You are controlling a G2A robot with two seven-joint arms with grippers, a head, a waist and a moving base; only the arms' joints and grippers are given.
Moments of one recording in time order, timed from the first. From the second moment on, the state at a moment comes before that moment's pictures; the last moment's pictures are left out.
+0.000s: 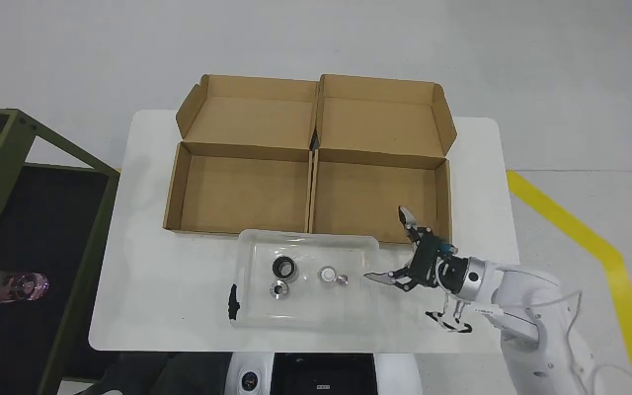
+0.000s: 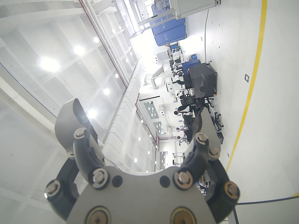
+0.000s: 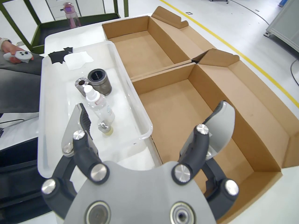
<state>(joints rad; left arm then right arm) -0.19 -0.18 -0.57 -1.44 2.04 -0.23 0.13 -1.56 -1.16 1.51 -2.07 -1.22 -0.93 0.29</state>
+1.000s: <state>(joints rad) -0.19 -0.18 -0.57 -1.44 2.04 -0.23 0.13 -1.39 -1.16 1.12 -2.01 -1.39 -0.95 0.43</state>
